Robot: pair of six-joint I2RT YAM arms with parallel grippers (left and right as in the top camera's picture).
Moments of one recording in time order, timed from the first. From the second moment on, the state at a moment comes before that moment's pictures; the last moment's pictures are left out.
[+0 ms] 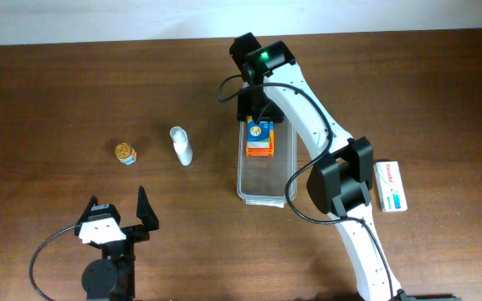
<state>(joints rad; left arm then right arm) 0.01 0.01 0.01 -0.07 -0.11 -0.14 0.45 2.52 2.50 -1.45 0.00 0.54</state>
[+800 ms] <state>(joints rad) 0.01 0.01 0.01 -0.07 -0.11 -0.14 0.25 2.44 2.96 -1.69 0.02 0.40</state>
